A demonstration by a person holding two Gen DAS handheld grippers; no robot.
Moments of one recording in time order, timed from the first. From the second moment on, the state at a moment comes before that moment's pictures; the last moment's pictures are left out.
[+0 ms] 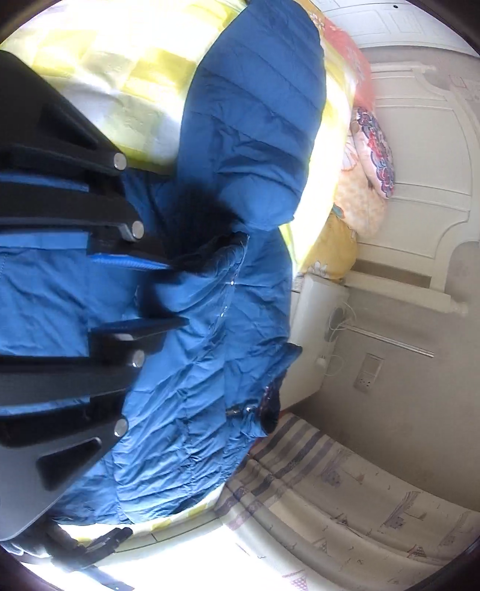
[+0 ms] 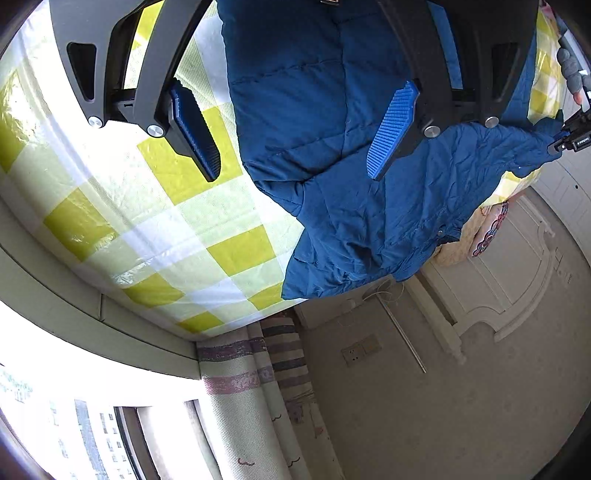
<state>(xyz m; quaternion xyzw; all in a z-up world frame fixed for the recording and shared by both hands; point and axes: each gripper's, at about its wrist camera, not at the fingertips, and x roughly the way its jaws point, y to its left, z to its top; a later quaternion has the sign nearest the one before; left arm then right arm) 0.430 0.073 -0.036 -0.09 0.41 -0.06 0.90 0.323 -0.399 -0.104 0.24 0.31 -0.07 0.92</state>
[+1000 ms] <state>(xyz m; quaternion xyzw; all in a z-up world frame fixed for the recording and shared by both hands) 0.468 0.012 -0.106 0.03 0.43 0.01 0.90 0.407 -0.330 -0.055 0.09 0.33 -0.06 0.94</state>
